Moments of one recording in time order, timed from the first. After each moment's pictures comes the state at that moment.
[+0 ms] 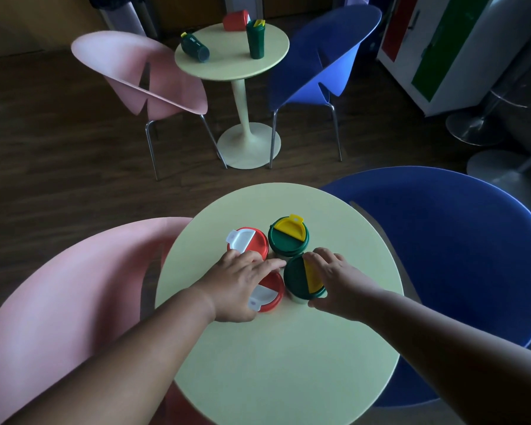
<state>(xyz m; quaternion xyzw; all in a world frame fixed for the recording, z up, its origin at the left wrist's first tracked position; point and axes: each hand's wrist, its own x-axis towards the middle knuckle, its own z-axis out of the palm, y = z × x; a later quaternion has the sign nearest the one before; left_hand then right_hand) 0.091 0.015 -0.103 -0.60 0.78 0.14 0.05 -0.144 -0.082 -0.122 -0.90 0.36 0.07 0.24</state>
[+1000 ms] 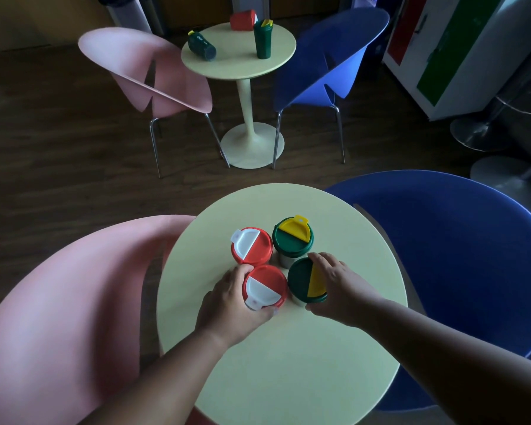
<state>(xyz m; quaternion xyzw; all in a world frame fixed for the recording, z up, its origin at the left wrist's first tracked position) 0.062 0.060 -0.132 -0.81 0.49 0.22 -0.21 -0.139 -0.072 -0.122 -0.87 0.41 0.06 0.28</state>
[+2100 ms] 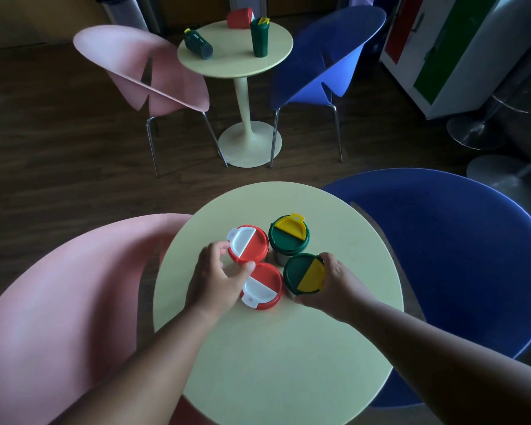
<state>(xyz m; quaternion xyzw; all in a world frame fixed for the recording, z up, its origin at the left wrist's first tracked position) 0.084 0.035 -0.129 -0.84 0.38 0.23 -0.32 -0.137 -0.067 -0.131 -0.76 0.54 0.02 0.36</state>
